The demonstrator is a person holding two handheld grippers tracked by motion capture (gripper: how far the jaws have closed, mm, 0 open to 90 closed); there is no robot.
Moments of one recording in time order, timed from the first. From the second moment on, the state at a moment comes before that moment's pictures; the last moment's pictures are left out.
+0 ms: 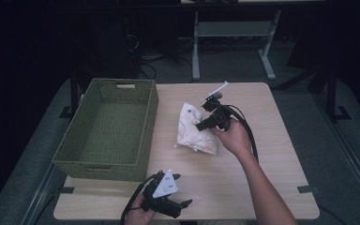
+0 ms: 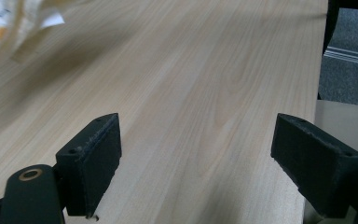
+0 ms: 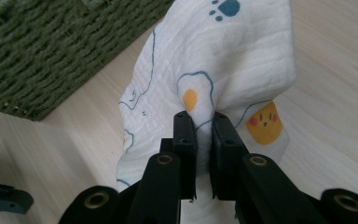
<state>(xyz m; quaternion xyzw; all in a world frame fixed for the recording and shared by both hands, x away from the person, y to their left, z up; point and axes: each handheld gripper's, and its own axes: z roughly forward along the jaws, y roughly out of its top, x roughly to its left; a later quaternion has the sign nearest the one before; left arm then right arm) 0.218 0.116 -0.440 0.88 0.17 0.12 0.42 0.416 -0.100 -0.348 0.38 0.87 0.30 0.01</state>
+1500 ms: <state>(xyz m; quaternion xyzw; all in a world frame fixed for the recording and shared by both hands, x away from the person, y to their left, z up) 0.216 0.112 -0.441 0.88 0.16 0.12 0.42 0.426 0.017 -0.252 0.31 0.89 0.33 0.00</state>
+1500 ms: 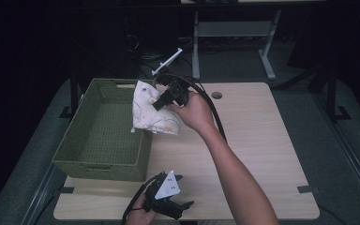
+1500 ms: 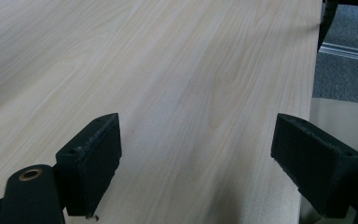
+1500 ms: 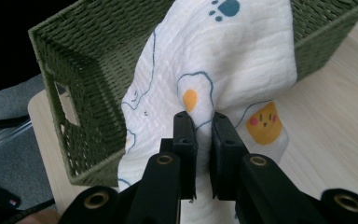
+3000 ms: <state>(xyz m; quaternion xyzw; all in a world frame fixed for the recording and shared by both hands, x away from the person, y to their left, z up) 0.212 0.108 -0.441 0.89 0.14 0.13 0.42 0.440 0.120 -0.274 0.27 0.90 0.33 -0.05</state>
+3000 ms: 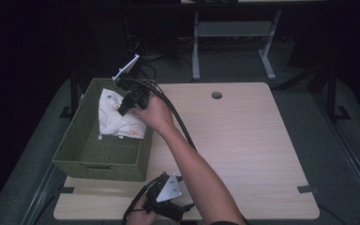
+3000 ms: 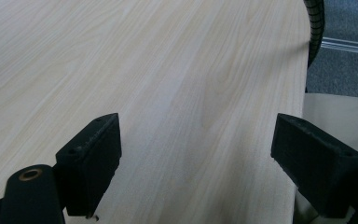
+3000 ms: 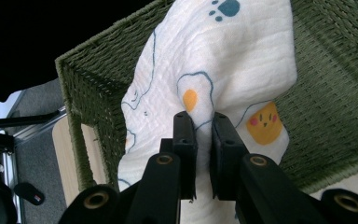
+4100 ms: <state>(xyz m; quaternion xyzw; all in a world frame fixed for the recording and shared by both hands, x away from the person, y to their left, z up) 0.213 0.112 -0.440 0.89 0.14 0.13 0.42 0.455 0.148 -0.303 0.29 0.90 0.32 -0.07</state>
